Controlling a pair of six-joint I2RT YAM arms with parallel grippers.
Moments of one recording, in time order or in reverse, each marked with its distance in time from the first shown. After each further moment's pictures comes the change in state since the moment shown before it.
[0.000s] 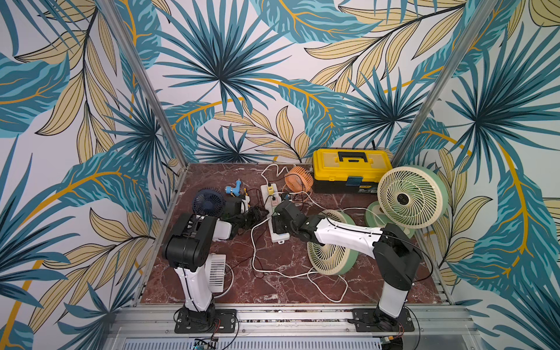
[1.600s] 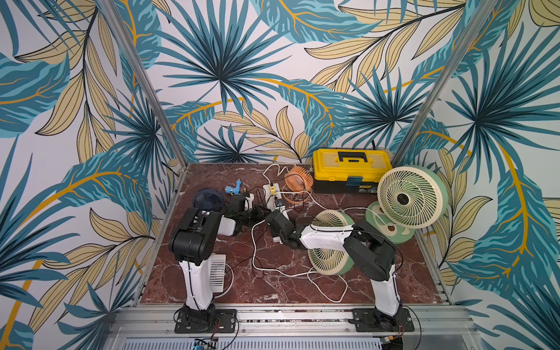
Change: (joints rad) left arm -0.026 0.078 0.079 0.009 0.018 0.004; right arm 0.050 0.196 0.024 0.164 0.304 -0.083
